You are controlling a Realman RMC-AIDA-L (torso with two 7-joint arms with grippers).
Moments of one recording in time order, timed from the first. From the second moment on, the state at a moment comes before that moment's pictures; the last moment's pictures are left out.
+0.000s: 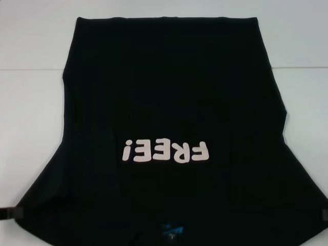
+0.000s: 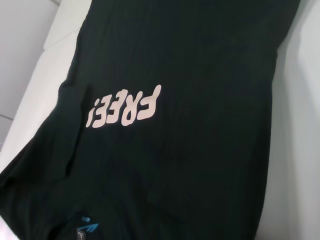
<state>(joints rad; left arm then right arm) -0.44 -1.95 0.09 0.77 2.68 1.80 -1.92 0.39 1.92 -0.45 -0.62 -2.39 -1.67 2.02</state>
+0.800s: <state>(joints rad) -0.36 -1.92 0.07 0.67 2.53 1.87 -1.68 0.38 1.90 -0.44 -0.62 -2.38 -1.90 1.77</state>
